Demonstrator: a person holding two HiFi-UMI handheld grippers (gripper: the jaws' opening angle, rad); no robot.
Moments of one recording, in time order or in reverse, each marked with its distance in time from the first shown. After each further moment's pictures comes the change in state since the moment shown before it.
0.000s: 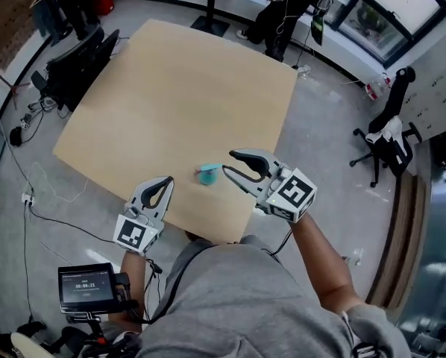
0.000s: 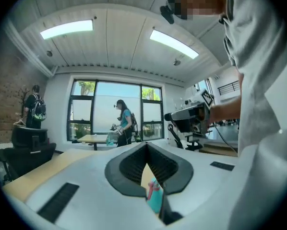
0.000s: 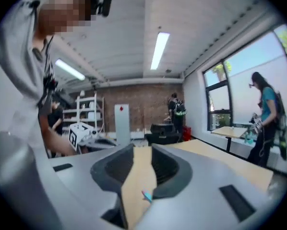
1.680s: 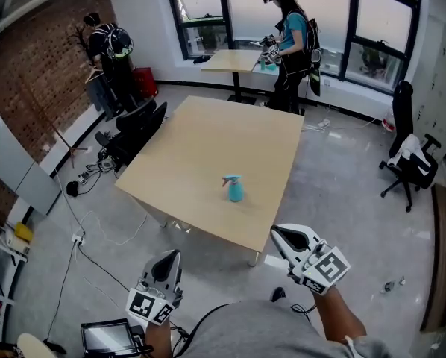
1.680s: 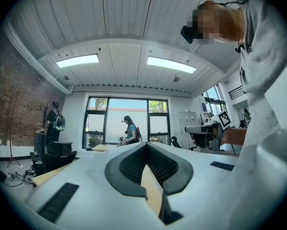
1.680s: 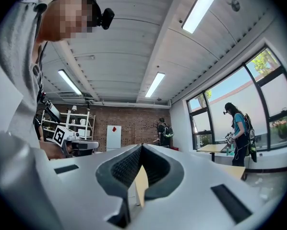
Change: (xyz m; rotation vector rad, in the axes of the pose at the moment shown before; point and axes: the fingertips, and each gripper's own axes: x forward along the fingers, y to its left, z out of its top) left arm -0.262 -0.216 0.117 -0.029 -0.113 0.182; right arm -0.229 0.262 0.050 0.023 -0.243 -0.216
